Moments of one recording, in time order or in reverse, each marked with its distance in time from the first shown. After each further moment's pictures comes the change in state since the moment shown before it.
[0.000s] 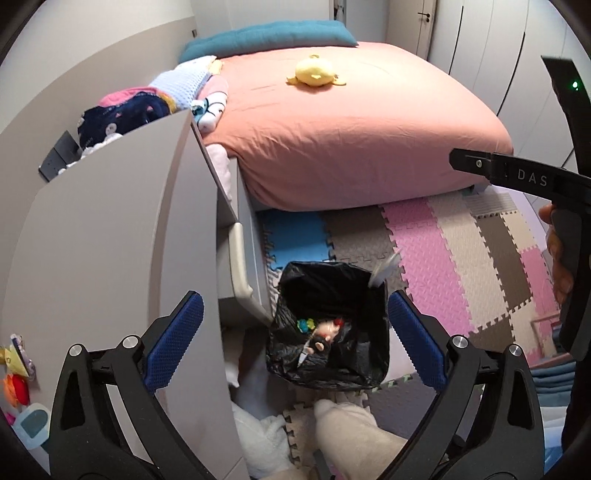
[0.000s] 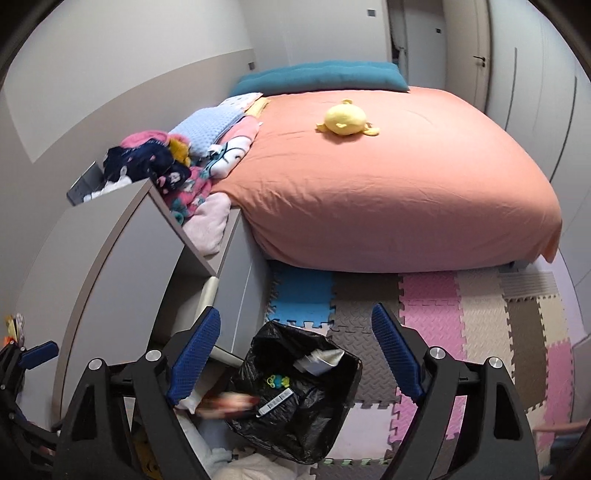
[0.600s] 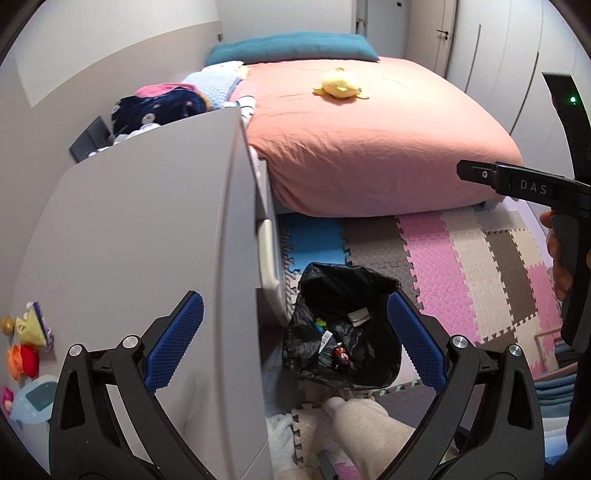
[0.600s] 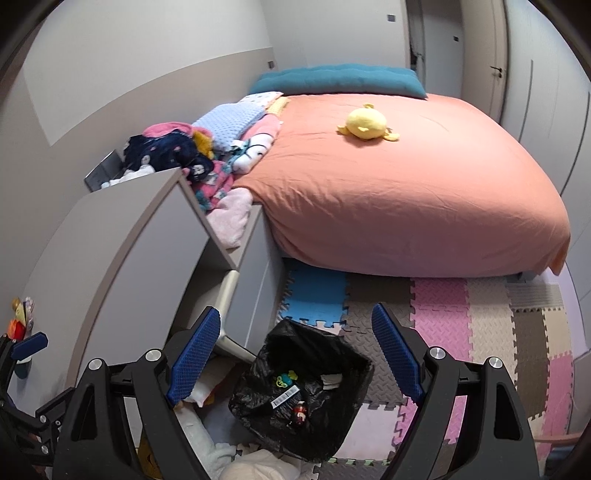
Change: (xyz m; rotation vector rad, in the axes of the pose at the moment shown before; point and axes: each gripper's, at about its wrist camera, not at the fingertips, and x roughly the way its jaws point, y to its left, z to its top) left arm -0.033 0.045 -0.031 -0.078 -0.046 0.039; right arm -0.012 0.053 -0.008 -0.078 -0.003 0.052
